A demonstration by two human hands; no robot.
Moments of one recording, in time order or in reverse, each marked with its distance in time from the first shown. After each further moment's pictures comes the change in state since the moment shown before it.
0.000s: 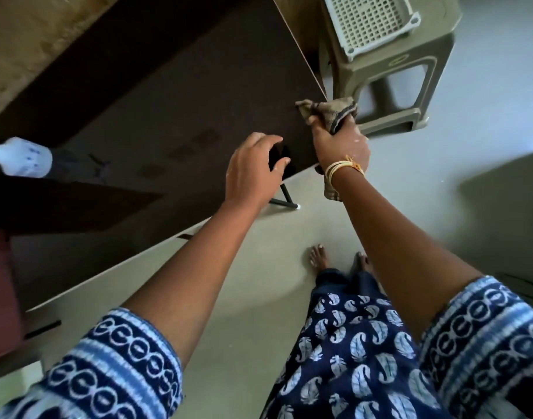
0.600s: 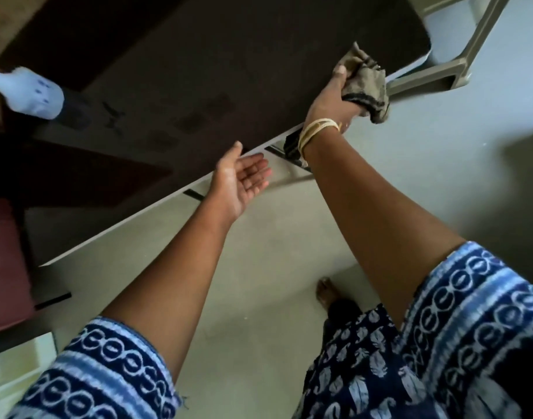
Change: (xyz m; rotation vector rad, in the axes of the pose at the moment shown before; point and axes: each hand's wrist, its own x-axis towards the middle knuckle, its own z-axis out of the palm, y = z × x) left_hand -0.106 -0.128 -0.005 -1.348 -0.183 -1.015; right_hand -0.098 -0.022 0.112 1.031 0.147 0.480
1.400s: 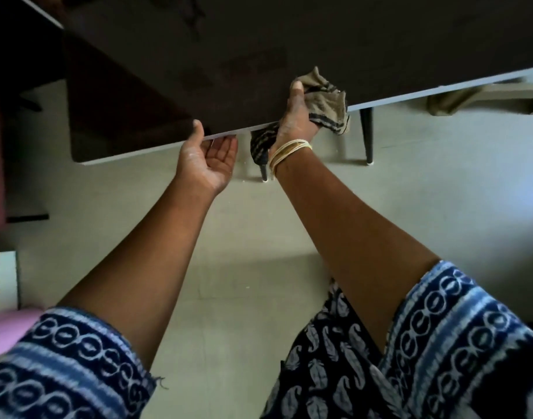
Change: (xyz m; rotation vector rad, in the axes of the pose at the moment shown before) left_hand 0.023 -0.001 -0.273 -0.789 0.202 0.114; right_hand -0.137 0.267 0.086 0.159 -0.343 0.219
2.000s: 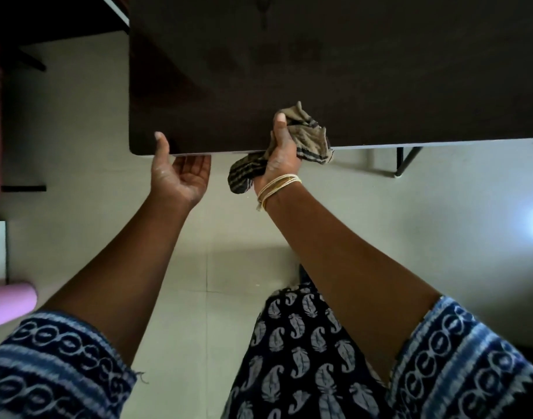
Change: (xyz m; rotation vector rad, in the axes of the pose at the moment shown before) left_hand 0.057 0.132 -0.116 -0.236 0.100 0.018; right_hand -0.017 0.167 0.044 -0.151 0.052 0.152
